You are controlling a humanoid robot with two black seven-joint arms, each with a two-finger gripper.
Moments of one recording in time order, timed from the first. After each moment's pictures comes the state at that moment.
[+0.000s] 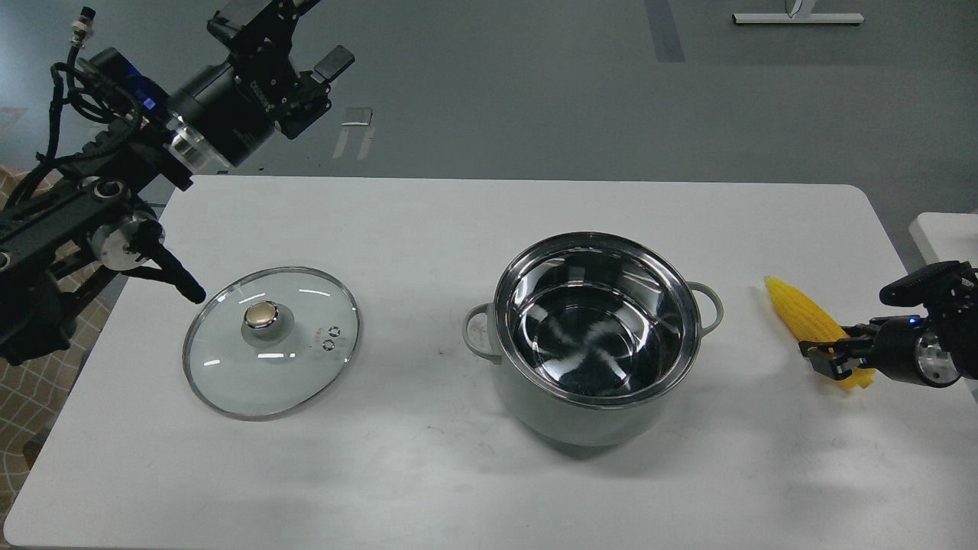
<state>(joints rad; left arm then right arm) -0.79 0.70 -0.67 -1.21 0.55 -0.27 -0.49 0.75 -0.68 0.30 0.70 -2.06 0.22 0.49</state>
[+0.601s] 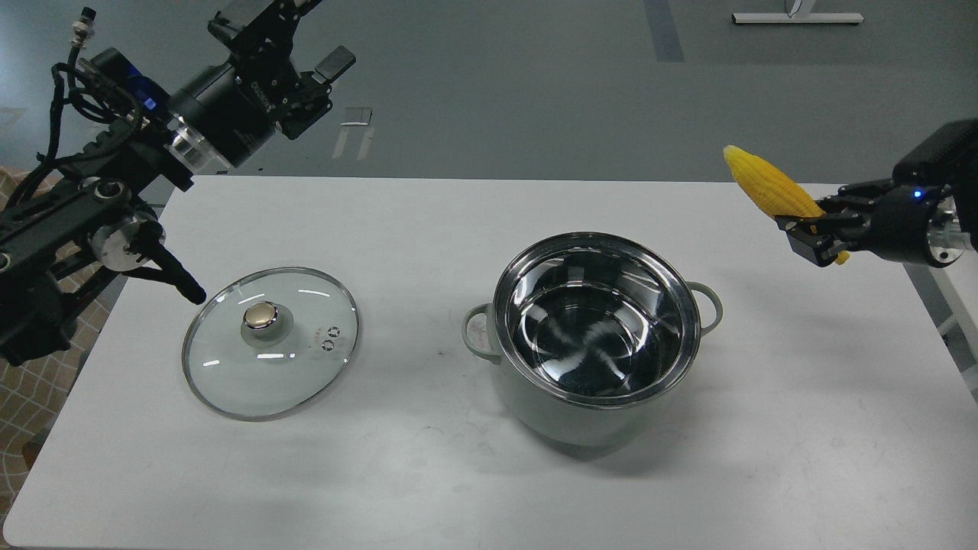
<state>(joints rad) -0.79 0.70 -0.68 -1.22 0.55 -0.27 -0.49 1.09 -0.86 0.30 1.15 -2.04 0.30 0.49</state>
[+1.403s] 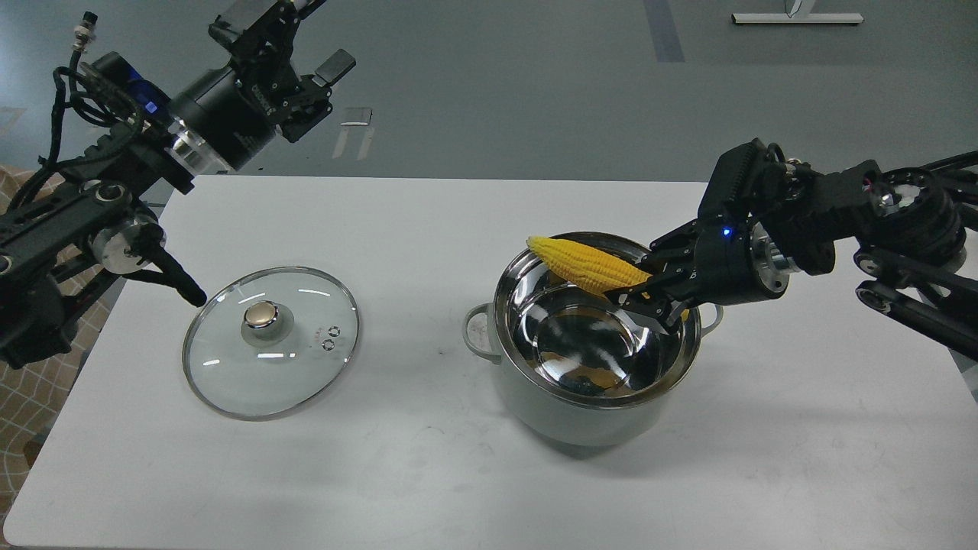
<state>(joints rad) -0.78 0.69 -0.68 -1.22 0.55 -0.27 -0.49 1.15 -0.64 0.18 1.40 -2.03 0.49 0.49</state>
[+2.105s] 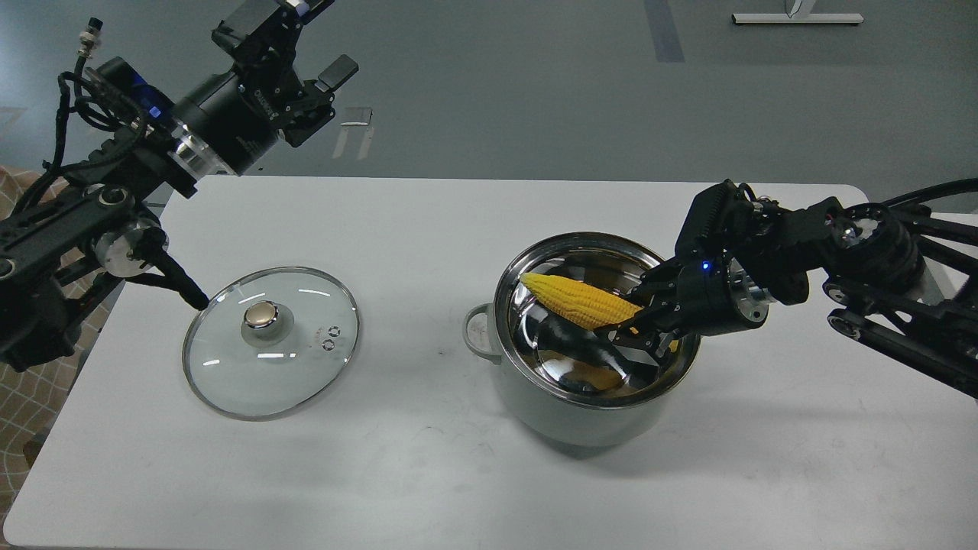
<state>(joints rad) -0.77 0.69 -0.68 -1.22 0.55 -0.28 -0.49 1.12 -0.60 0.16 1.37 -2.05 0.49 0.49</state>
